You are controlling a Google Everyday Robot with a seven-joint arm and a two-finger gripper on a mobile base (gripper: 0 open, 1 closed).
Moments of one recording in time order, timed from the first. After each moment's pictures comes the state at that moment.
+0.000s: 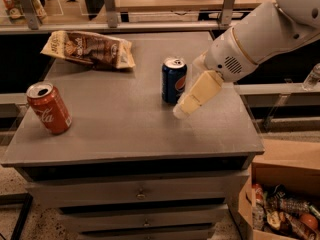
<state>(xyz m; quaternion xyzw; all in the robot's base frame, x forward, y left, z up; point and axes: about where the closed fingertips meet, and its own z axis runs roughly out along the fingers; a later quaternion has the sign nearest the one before) 0.511 -0.066 0.918 -0.54 0.77 0.22 0.27</state>
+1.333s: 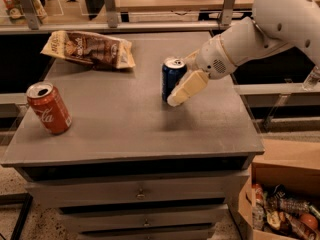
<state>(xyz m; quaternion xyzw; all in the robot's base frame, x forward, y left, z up) 0.581 -0.054 0.881 -0.57 0.72 0.26 0.31</state>
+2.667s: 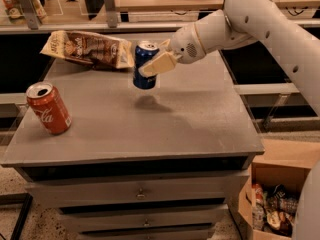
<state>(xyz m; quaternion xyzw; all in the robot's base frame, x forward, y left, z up) 0.633 0.015 0.901 -0.55 0.67 0.35 0.35</state>
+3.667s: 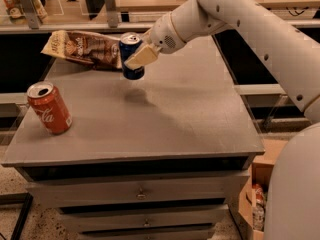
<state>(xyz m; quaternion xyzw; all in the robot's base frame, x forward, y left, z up) 0.668 0.055 0.907 -0.60 0.66 0.27 0.37</state>
